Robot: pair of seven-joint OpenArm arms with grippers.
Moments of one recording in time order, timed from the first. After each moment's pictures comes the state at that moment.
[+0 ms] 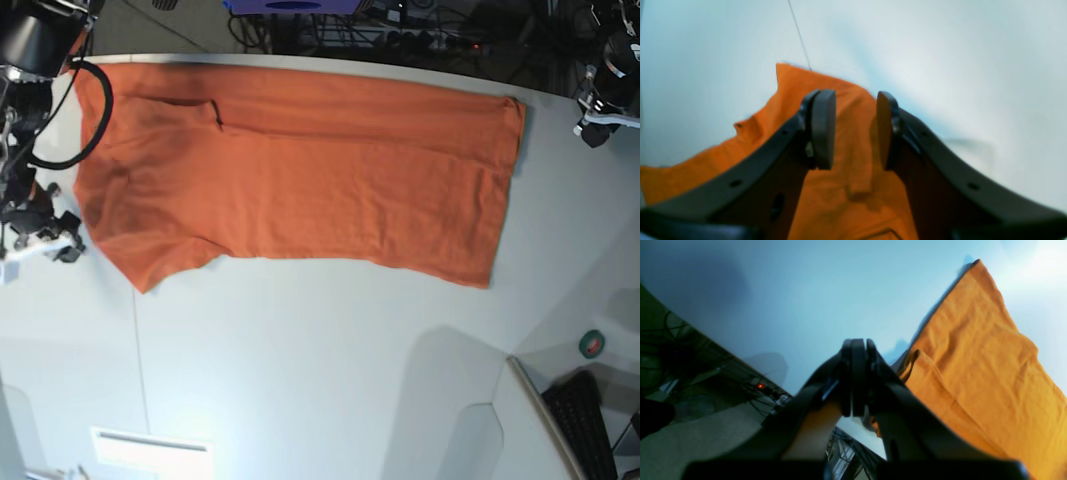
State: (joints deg) left arm 28.0 -12.2 -47.6 90.1 -43.4 -16.0 39.4; right arm -0.6 8.7 27.4 79.8 28.8 10.7 -47.1
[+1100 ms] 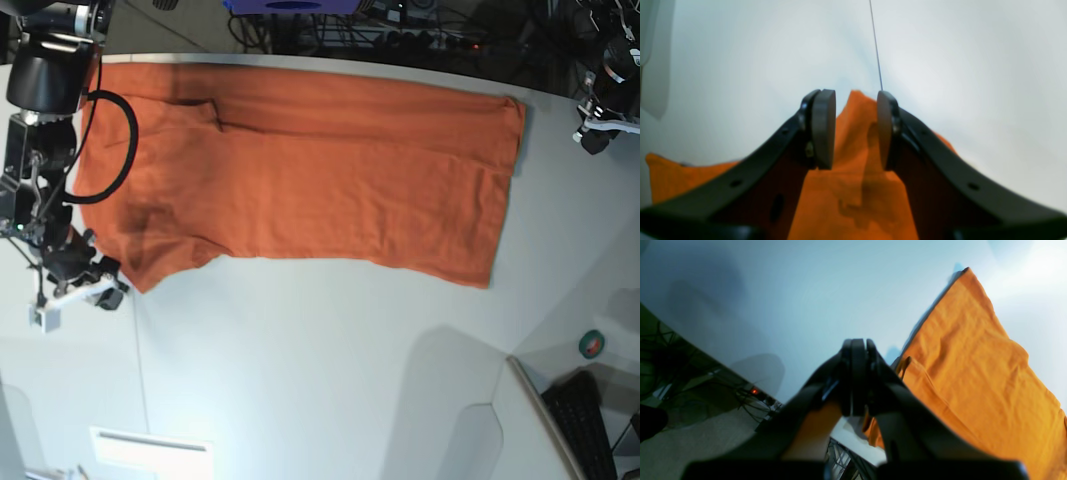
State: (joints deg) left arm 26.5 -12.0 -47.6 90.0 -43.4 -16.1 39.4; right arm 6.8 9.0 17.1 72.3 28.8 10.9 -38.4
